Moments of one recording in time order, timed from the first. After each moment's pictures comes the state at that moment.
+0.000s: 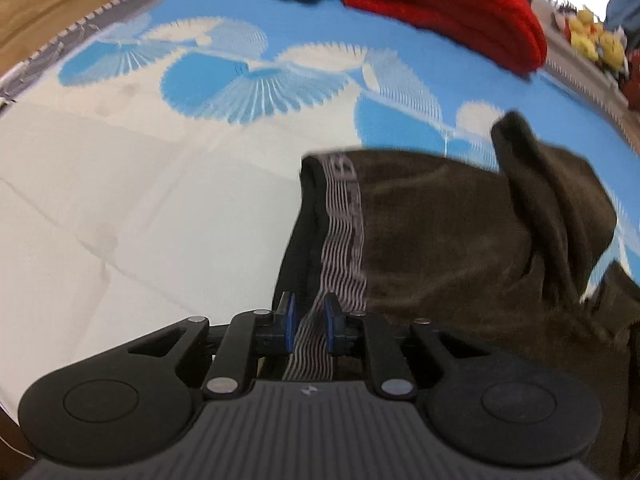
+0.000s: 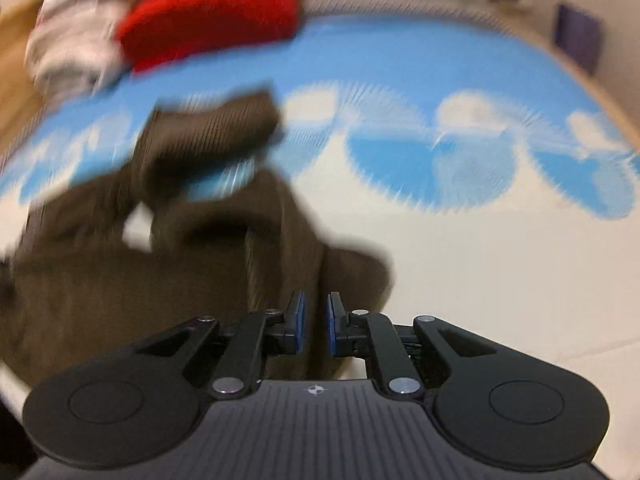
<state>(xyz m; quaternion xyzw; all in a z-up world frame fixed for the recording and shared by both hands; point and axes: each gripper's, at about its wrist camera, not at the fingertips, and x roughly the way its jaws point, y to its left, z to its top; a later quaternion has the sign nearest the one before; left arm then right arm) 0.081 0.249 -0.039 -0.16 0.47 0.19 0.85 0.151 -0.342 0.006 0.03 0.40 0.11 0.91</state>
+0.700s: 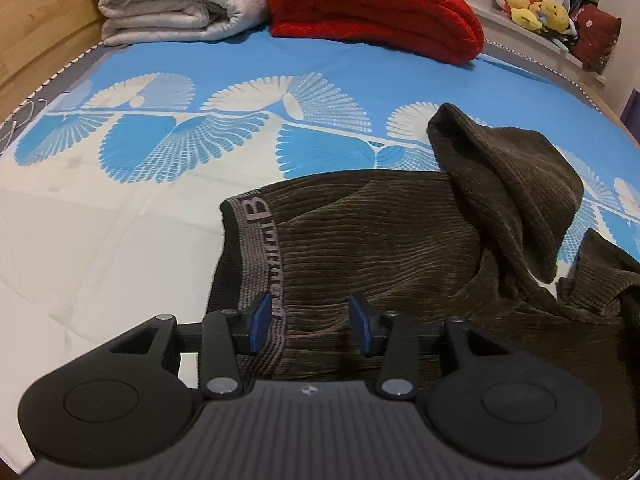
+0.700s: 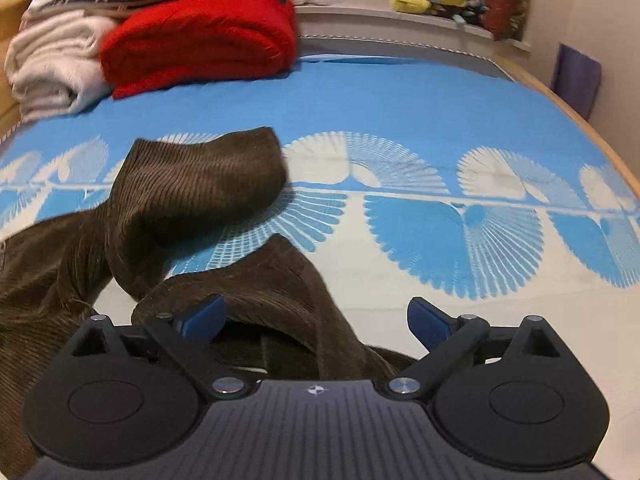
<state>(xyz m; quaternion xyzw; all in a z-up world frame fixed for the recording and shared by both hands) 0.116 0.193 -0.034 -0.08 0.45 0.13 0.88 0.234 -0.246 -0.025 -0.05 0.40 0.11 0.91</state>
